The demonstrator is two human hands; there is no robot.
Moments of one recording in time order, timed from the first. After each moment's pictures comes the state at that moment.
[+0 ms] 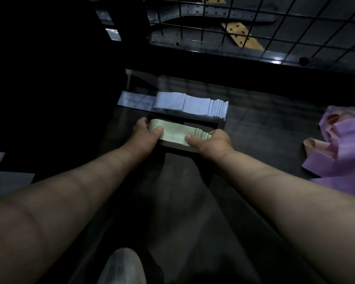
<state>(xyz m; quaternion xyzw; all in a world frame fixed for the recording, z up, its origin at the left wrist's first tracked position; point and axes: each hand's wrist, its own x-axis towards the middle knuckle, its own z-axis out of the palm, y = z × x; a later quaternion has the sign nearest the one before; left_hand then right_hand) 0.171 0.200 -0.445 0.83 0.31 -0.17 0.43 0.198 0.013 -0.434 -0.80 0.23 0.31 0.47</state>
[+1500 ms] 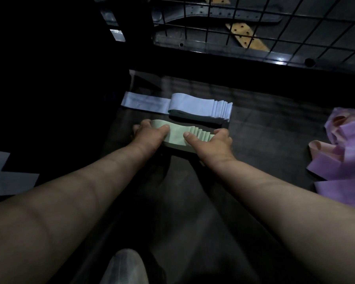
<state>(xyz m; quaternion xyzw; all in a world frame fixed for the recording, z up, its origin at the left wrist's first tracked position) 0.180 0.190 -0.433 0.81 0.38 -0.16 0.41 0.189 0.023 -0.434 -0.84 0.21 0.25 0.44</state>
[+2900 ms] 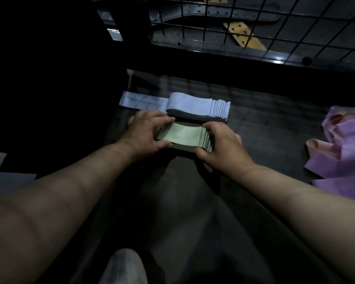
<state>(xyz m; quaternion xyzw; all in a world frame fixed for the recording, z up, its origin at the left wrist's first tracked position) 0.175 0.212 -0.419 0.97 0.00 -0.11 0.21 0.187 -0.017 -0.425 -0.92 -0.13 0.18 0.31</state>
